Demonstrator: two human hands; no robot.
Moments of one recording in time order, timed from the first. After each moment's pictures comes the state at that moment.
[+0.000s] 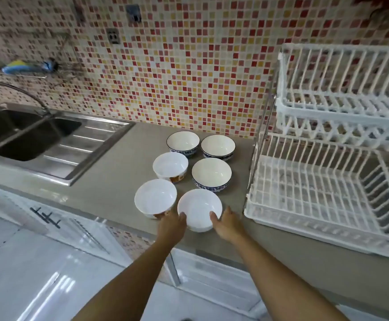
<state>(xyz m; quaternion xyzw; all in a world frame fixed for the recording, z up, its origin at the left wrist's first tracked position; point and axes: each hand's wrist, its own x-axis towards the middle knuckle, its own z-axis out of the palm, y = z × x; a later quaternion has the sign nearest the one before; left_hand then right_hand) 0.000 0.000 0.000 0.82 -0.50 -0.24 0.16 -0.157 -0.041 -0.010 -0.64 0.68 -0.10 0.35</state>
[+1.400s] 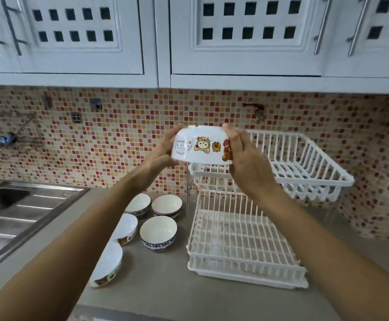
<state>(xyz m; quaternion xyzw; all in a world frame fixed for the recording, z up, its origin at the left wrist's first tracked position) -0.103 -0.033 0.307 0.34 -0.76 -0.36 0.42 -0.326 -0.016 0.307 -0.77 0.41 -0.40 -0.26</state>
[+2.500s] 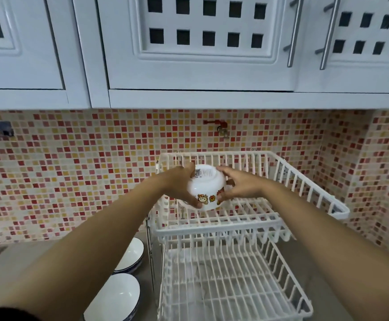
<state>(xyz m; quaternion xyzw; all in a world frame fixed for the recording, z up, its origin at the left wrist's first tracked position) -0.216 -0.239 0.311 0.44 -0.89 -0.06 0.07 -0.419 -0.179 0.309 -0.73 0.60 -0.20 0.24</state>
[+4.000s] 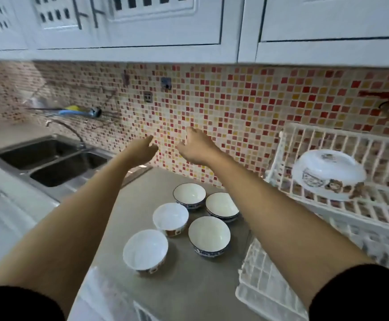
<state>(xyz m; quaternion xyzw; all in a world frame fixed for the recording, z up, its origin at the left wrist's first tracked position) 0.076 -0.129 0.274 0.80 -0.55 -0.07 0.25 -0.092 -0.169 0.301 -0.88 0.40 -0.21 0.17</state>
